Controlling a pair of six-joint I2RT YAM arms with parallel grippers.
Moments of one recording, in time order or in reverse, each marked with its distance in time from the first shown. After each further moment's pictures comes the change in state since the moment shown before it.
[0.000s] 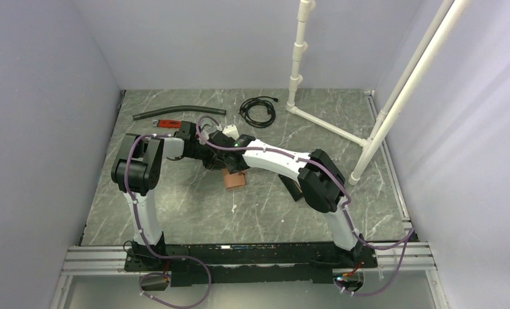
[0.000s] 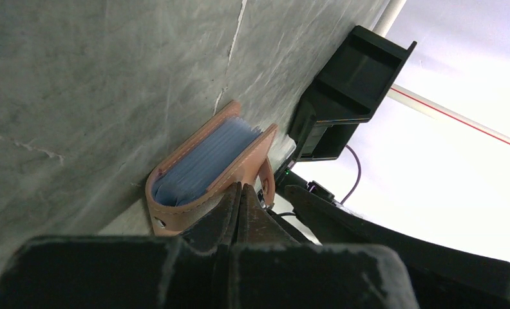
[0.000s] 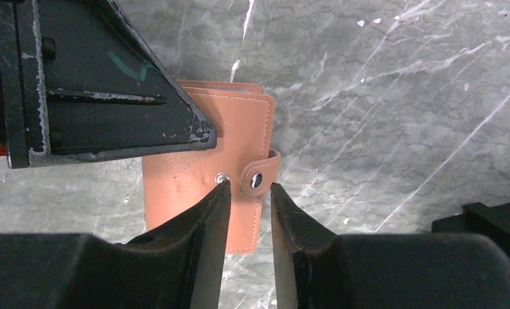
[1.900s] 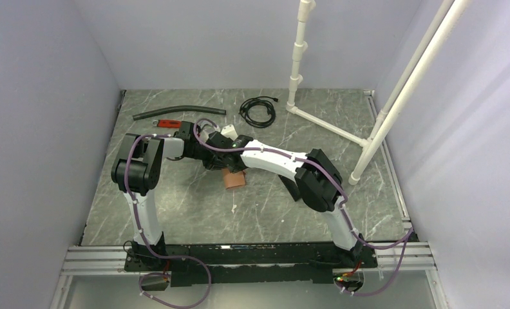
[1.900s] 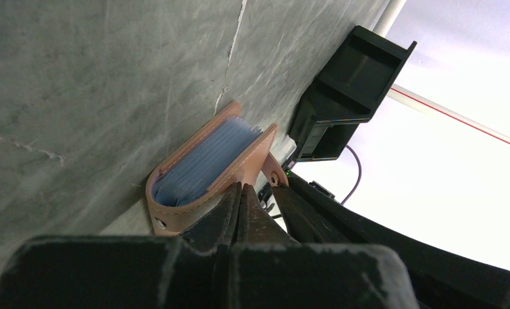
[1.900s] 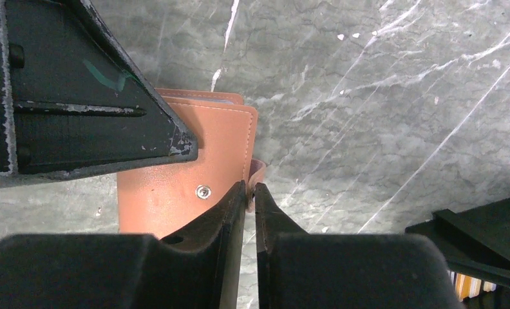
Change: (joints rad) left arm 0.000 0.000 -0.002 0.004 0.000 -0.001; right arm -0.001 0.029 0.019 -0.013 0.060 -0.064
